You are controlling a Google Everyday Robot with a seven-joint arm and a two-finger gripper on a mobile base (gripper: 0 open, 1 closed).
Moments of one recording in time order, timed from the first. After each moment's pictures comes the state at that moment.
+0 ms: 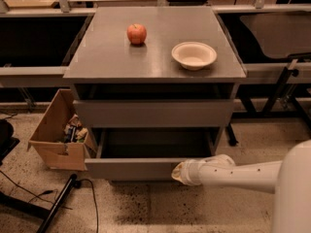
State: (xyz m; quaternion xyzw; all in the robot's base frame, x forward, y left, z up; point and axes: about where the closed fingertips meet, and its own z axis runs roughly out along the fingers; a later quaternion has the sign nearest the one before) arm 0.582 -0.098 0.397 -0.58 0.75 0.04 0.32
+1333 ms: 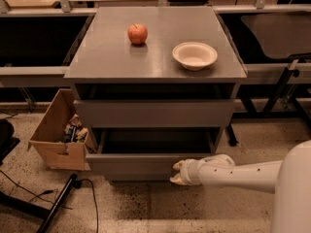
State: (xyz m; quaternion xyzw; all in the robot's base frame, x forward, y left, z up) arm 0.582 -0.098 0.397 -0.58 0.75 0.04 0.32
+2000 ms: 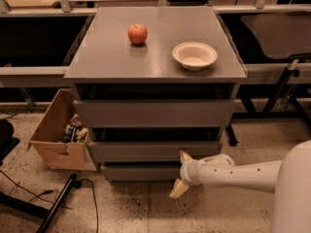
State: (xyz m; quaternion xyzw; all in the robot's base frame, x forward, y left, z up) arm 0.581 -0.097 0.397 -0.58 0.75 0.04 0.32
